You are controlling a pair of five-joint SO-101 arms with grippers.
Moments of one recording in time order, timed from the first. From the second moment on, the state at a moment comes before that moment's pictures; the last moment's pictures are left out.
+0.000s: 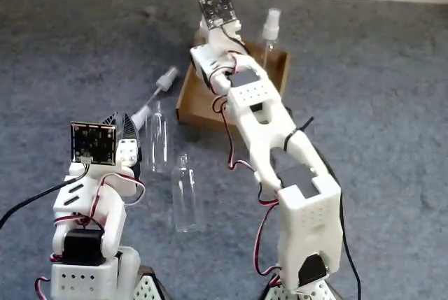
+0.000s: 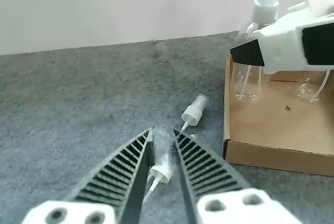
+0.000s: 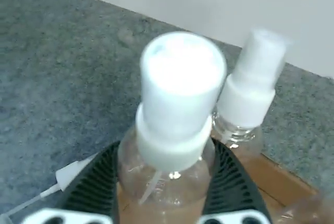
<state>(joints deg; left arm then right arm) -4.1 -92.1 77.4 40.9 0.9 -24.4 25.6 -9.2 18.0 4.7</state>
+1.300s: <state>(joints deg) -3.6 -92.1 77.4 40.9 0.9 -25.7 25.9 -6.1 18.9 4.7</state>
